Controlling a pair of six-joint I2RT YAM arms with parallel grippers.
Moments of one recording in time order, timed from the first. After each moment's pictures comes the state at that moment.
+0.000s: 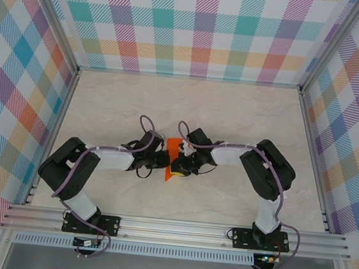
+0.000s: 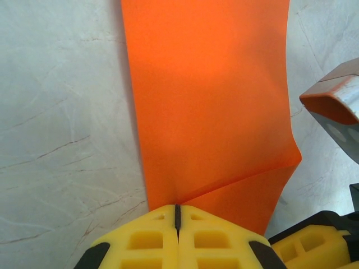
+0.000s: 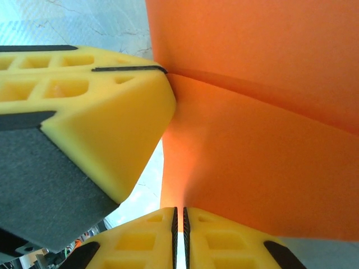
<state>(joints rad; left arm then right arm) -0.62 1.62 0.67 0.02 0.19 -0.71 0.74 1.90 0.99 -0.19 -0.70 0.78</state>
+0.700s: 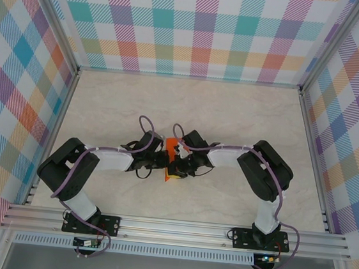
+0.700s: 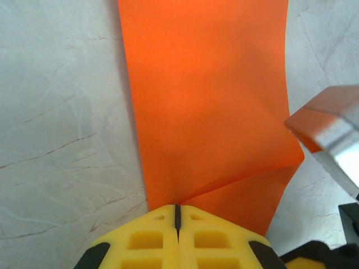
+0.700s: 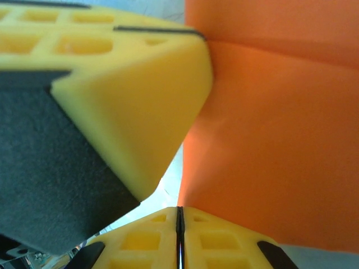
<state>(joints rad) -0.62 1.61 0.66 0.03 0.18 -0.71 0.79 1.91 1.00 -0.17 -0.69 0.76</state>
